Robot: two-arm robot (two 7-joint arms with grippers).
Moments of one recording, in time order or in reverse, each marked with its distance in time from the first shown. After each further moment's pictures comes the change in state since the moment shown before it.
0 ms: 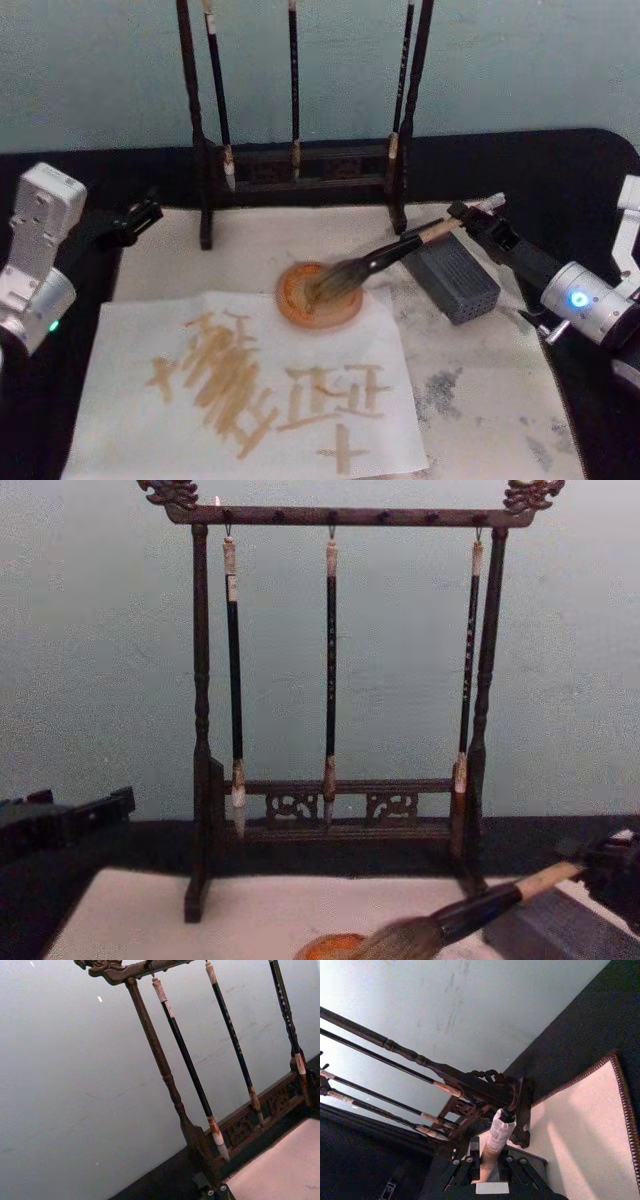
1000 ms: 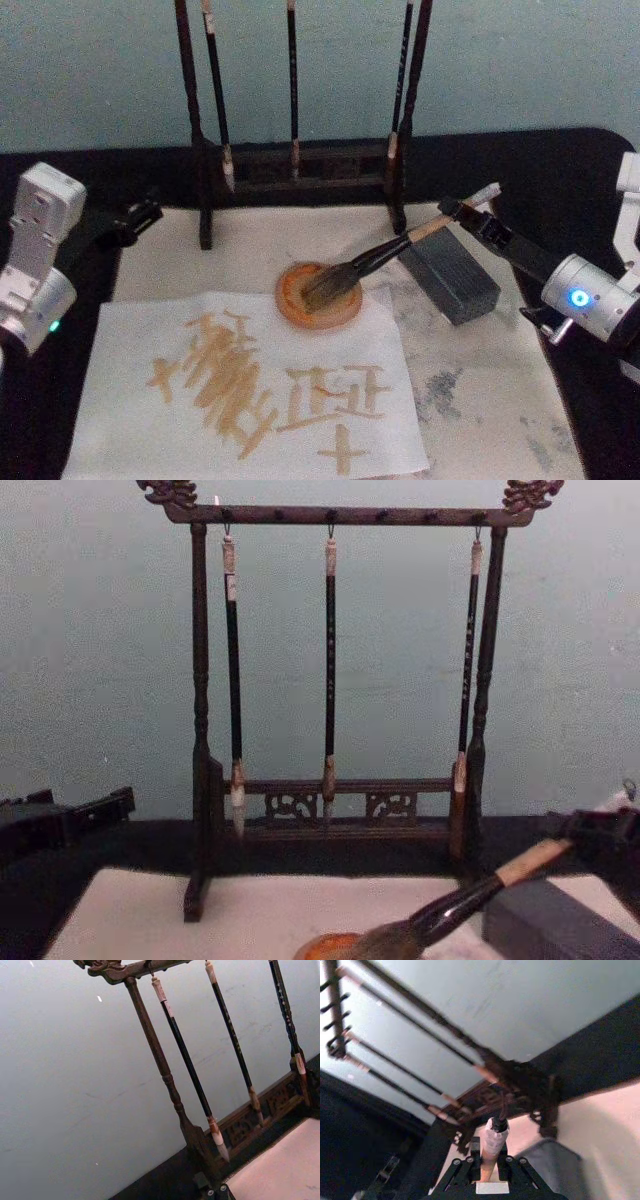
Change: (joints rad) left arm 0.000 0.000 0.000 0.000 0.000 0.000 0.000; right arm -0.089 0.095 -0.046 -0.272 -0.034 -0.067 -0.109
